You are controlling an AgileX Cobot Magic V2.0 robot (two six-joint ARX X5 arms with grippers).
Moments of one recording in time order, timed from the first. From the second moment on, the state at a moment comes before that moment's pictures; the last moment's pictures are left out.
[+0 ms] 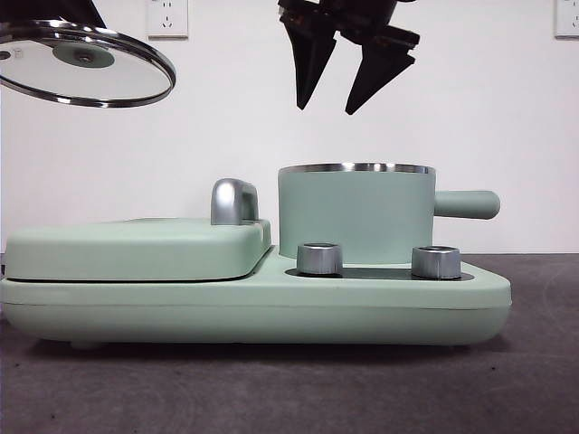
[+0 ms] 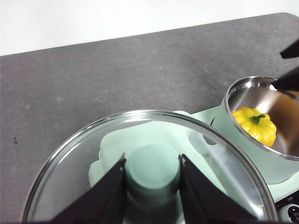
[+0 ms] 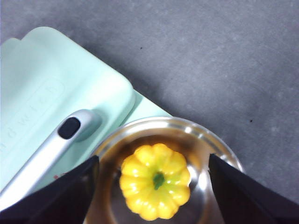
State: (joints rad) left arm -0.27 1.03 1.01 -0.41 0.17 0.01; right arm 0.57 1.77 1.78 -0.86 0.00 0.00
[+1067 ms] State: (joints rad) left arm -0.39 1.11 1.01 -0.34 0.23 0.01; right arm 0.58 0.78 0.83 -0.67 0.13 0.24
